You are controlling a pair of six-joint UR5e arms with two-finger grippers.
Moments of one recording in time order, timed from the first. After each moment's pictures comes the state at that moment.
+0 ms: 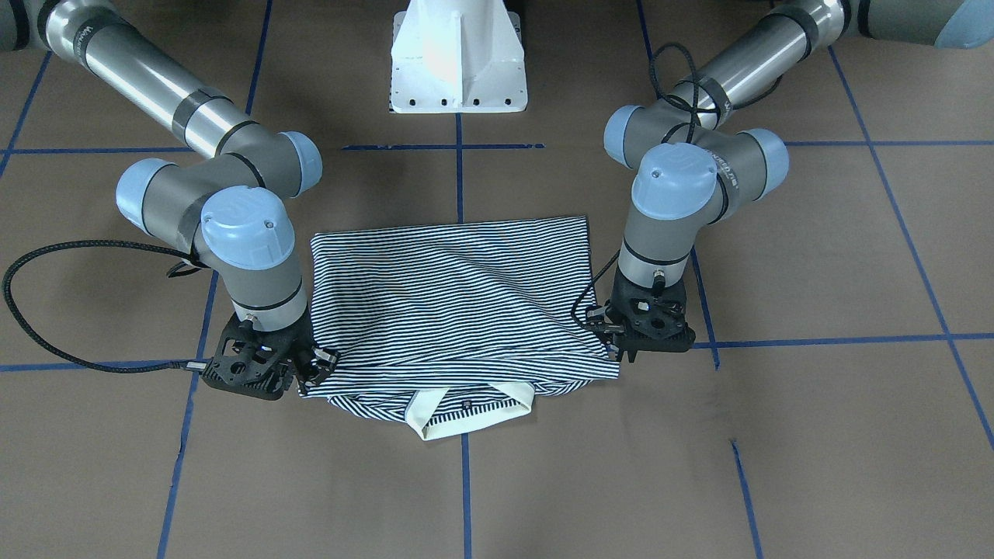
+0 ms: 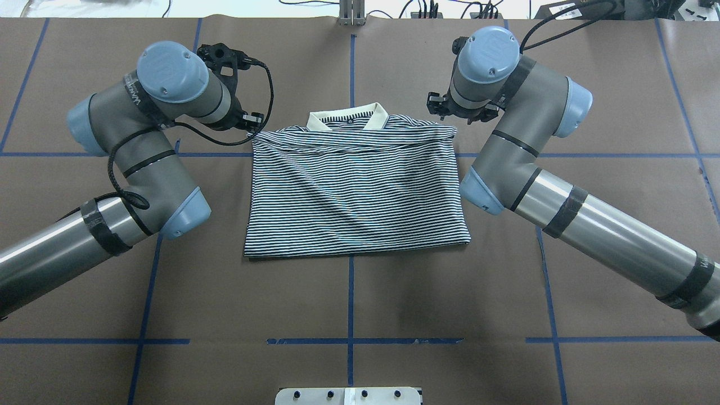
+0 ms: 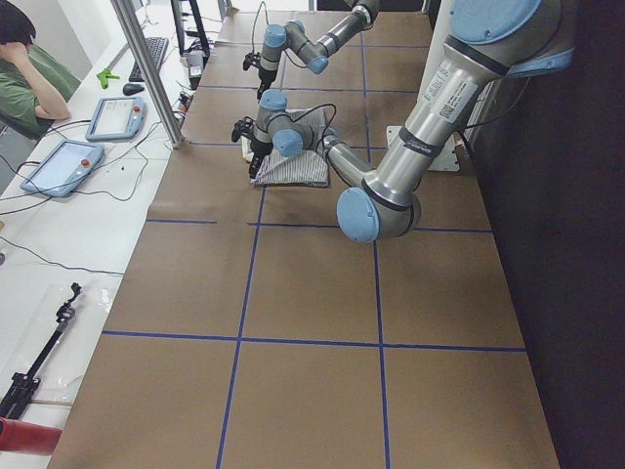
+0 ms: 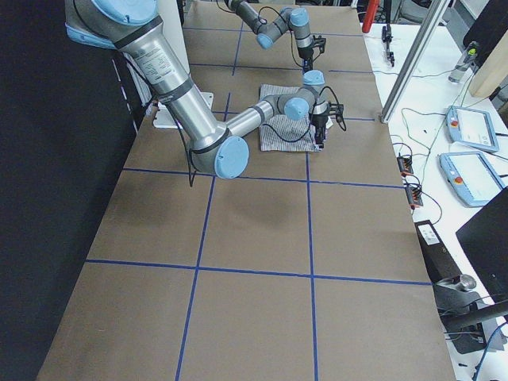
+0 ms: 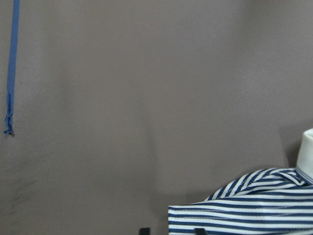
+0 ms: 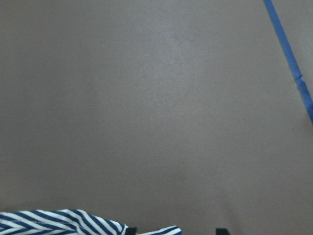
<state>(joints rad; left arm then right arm) -0.76 -2.18 -1.50 -1.88 -1.79 -0.86 0.79 -0.87 1.33 -1.34 1.79 1.17</state>
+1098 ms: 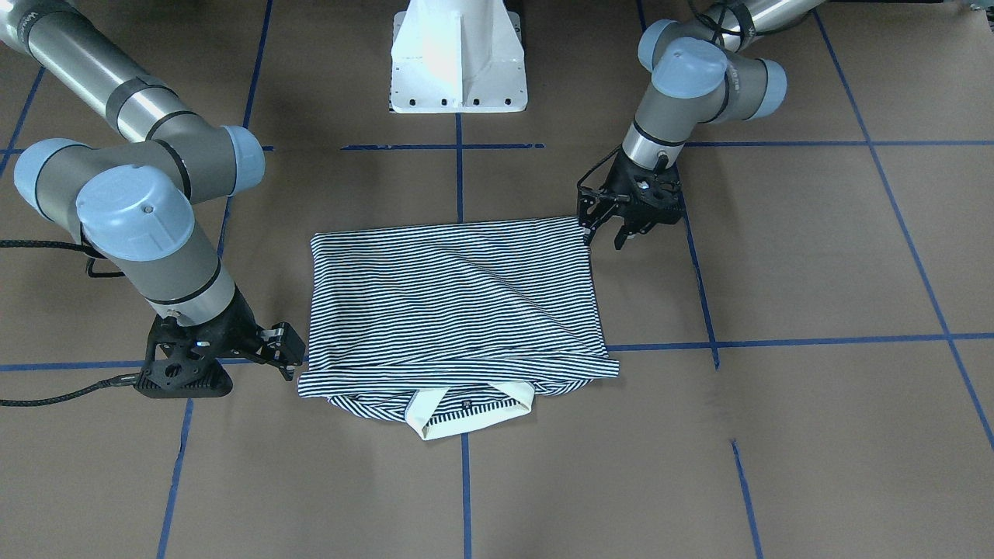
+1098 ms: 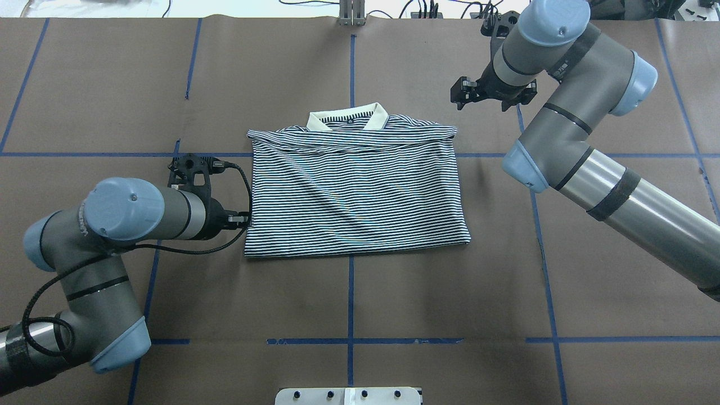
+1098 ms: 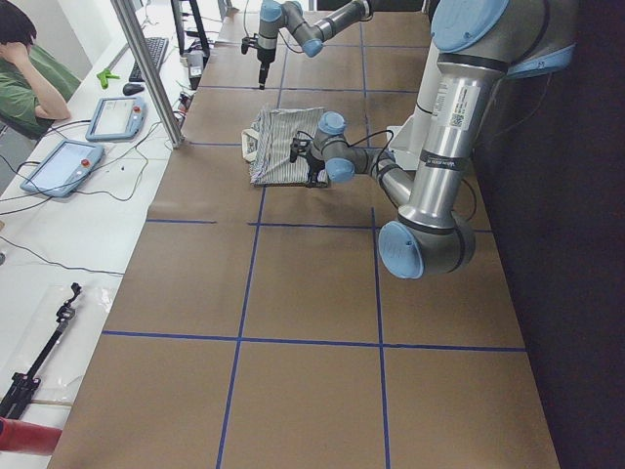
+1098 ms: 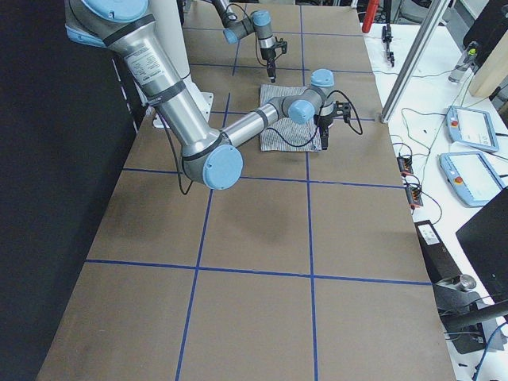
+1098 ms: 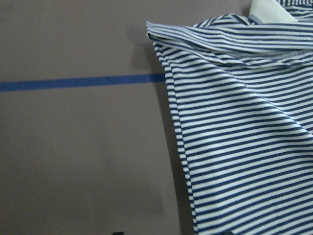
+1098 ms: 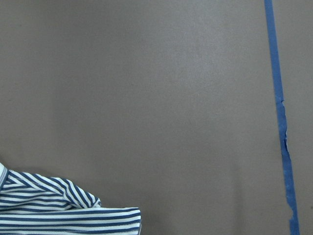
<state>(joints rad) -0.50 -1.86 -1.78 -2.06 -1.73 -1.25 0.88 -0.95 1.43 -1.33 1.97 0.97</state>
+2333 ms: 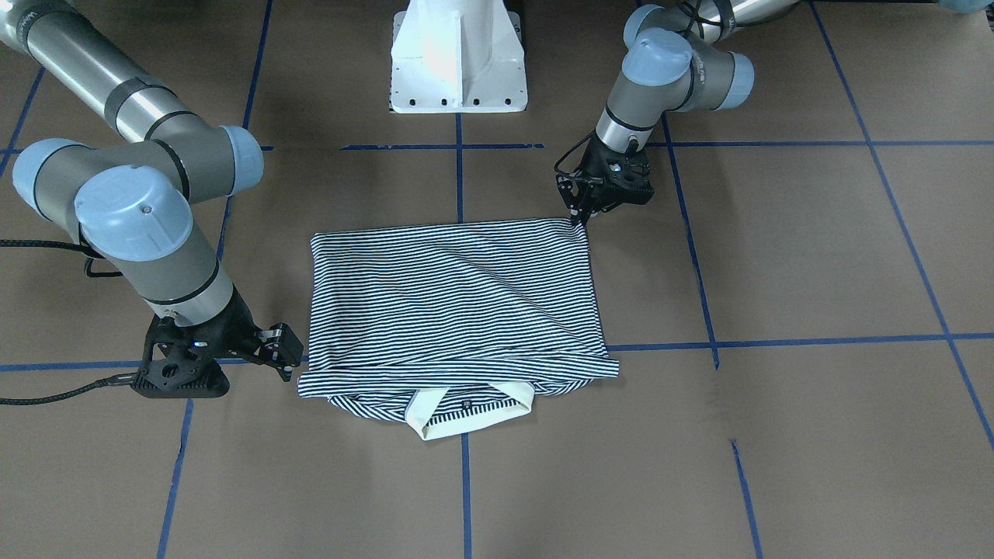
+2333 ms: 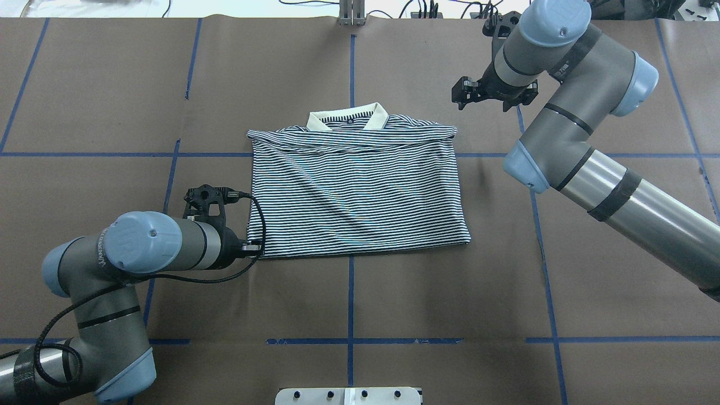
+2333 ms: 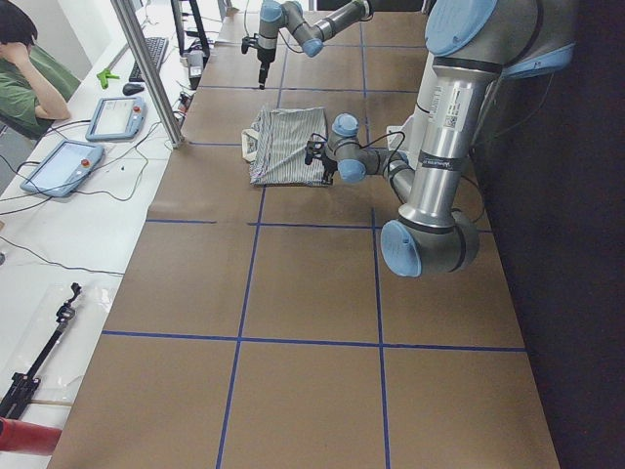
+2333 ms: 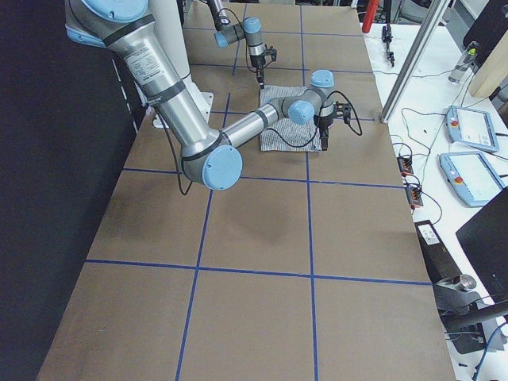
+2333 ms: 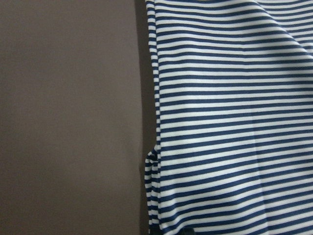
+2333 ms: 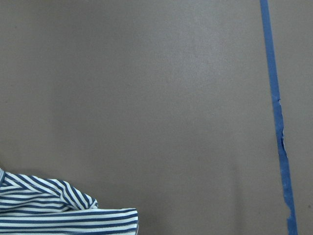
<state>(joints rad) -0.42 -1.86 -1.79 -2.07 -1.71 -1.30 0.88 -0.95 1.44 -1.33 1.97 0.98</state>
